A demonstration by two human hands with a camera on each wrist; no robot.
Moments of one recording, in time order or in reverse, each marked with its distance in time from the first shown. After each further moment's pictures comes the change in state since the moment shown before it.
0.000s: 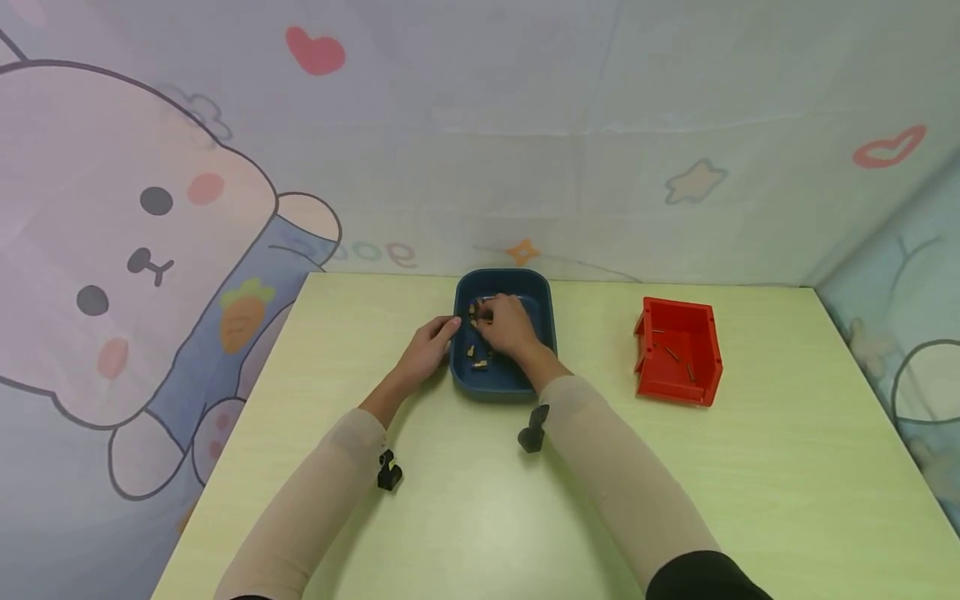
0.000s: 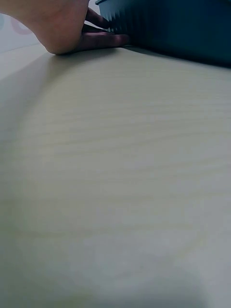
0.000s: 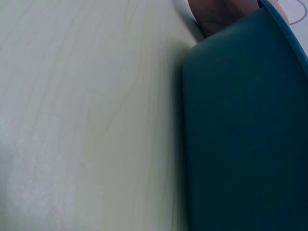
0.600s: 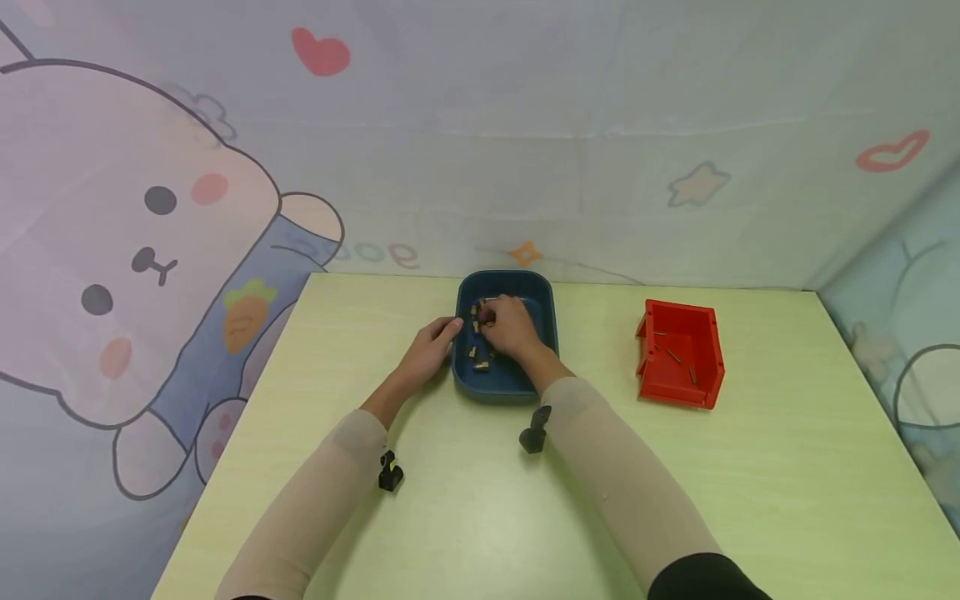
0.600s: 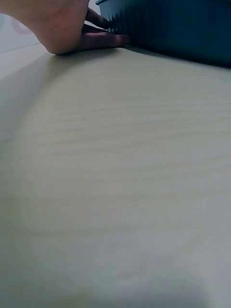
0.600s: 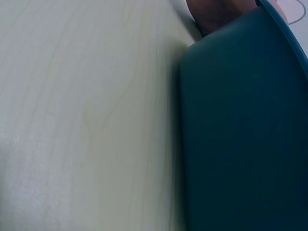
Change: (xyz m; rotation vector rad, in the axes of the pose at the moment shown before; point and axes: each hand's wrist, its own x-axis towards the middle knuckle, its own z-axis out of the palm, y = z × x) left_hand -0.002 -0.001 0.000 -0.007 0.007 0.020; right_hand -0.001 -0.002 -0.002 0.004 -0.033 0.029
